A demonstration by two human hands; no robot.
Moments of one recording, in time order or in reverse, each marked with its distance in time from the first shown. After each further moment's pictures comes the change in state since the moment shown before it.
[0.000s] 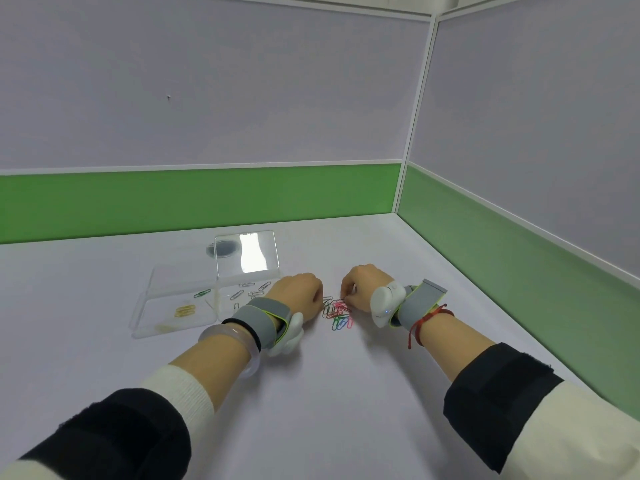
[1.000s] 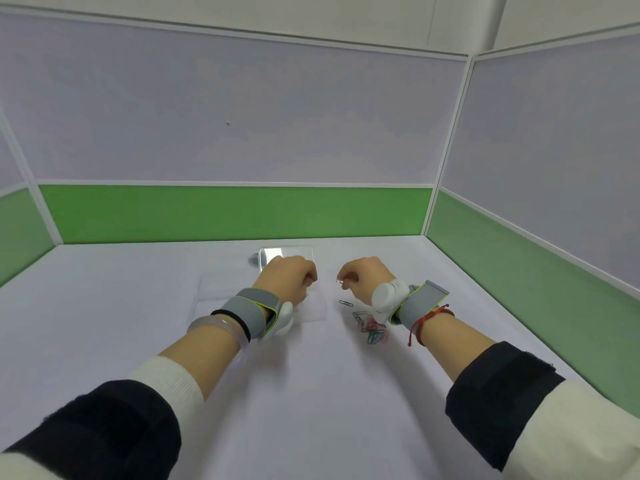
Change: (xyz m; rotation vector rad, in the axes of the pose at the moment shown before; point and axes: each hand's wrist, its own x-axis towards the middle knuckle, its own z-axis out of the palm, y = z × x) left_hand -0.032 -0.057 -0.055 -0.022 0.238 -0.070; right_hand 0.007 -0.065 -0.024 0.126 0.171 -0.120
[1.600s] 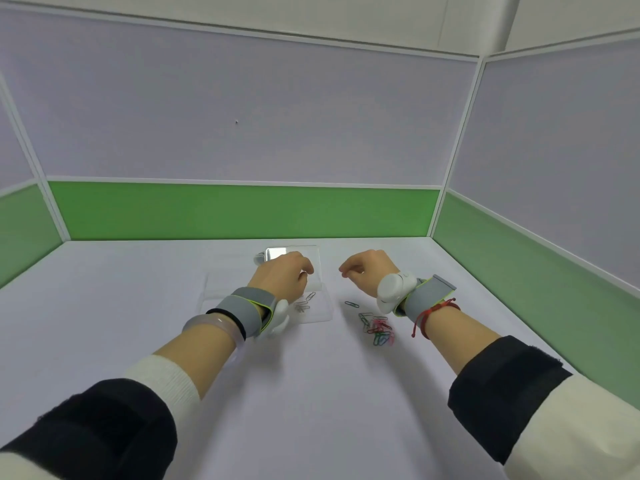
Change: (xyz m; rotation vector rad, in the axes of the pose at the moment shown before) left_hand -0.007 -0.014 -0.008 -0.049 0.003 -0.080; right_hand 0.005 -0.012 -0.010 0.063 0.028 -0.014
